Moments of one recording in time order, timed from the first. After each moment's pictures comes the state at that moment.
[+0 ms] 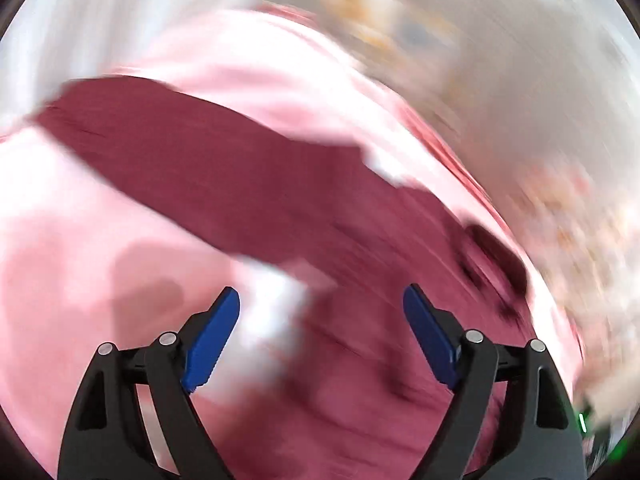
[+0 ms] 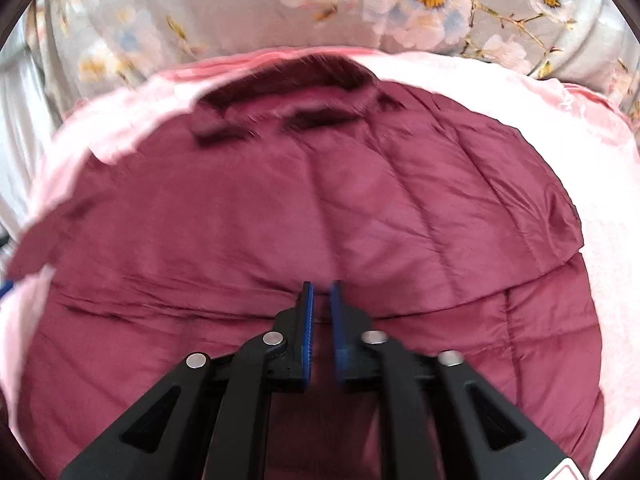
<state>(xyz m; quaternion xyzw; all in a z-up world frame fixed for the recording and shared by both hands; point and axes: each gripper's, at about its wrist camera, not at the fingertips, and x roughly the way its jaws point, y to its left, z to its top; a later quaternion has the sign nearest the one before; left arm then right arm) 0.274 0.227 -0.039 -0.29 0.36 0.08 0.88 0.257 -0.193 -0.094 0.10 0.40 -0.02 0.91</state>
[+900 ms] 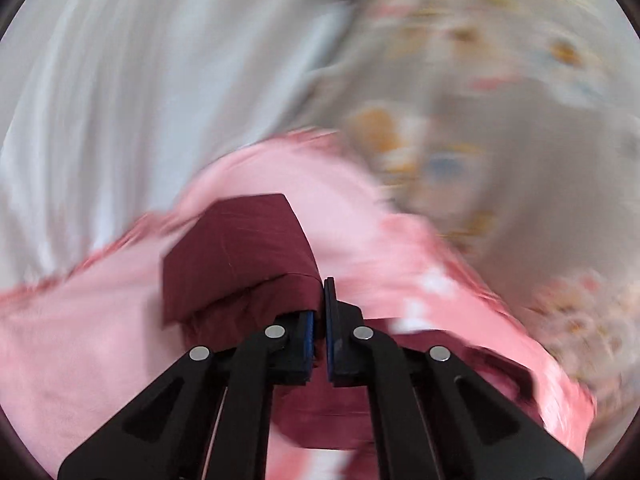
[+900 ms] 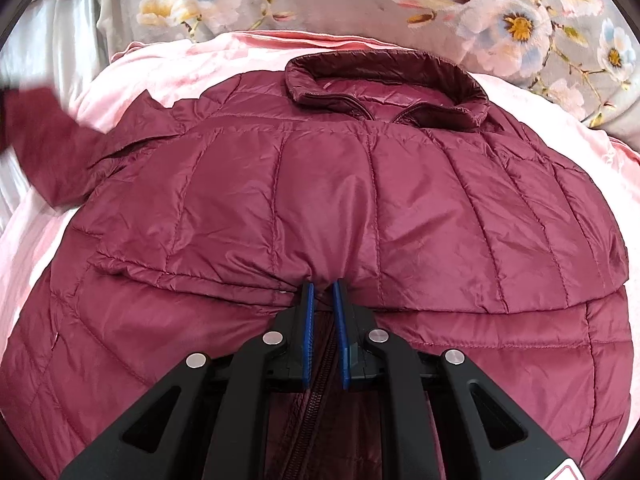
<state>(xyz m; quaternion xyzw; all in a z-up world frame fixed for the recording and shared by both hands) 0.333 0.262 0.087 -0.24 0.25 0.06 0.94 0.267 -0.113 -0.113 0.00 0.42 0.02 0.91</state>
